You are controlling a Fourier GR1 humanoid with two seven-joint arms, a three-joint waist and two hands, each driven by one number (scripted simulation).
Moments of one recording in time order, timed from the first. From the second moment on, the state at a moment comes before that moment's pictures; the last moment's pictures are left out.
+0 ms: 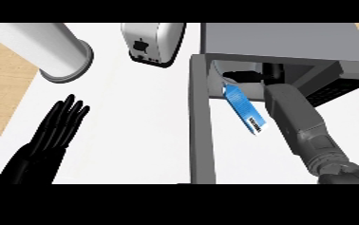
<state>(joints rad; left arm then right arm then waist) 0.20 0.01 0.05 -2.05 0.15 -0.43 0.01 -0.96 -0.18 -0.37 -0.14 0.14 -0.22 -0.77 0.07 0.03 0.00</state>
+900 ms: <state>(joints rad) 0.06 0.02 -0.11 -1.80 -0.03 -0.50 -0.05 -0.67 -0.09 -0.31 -0.31 0.11 -0.04 -0.92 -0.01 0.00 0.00</state>
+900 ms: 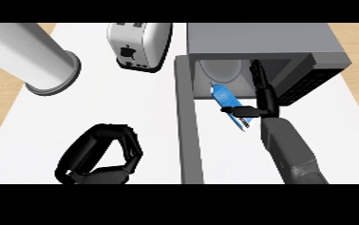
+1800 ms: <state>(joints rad) -0.06 0.01 -0.40 -1.47 -0.20 -0.41 -0.14 -0.09 -0.10 -0.15 -1.12 0.06 0.13 -0.72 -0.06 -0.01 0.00</state>
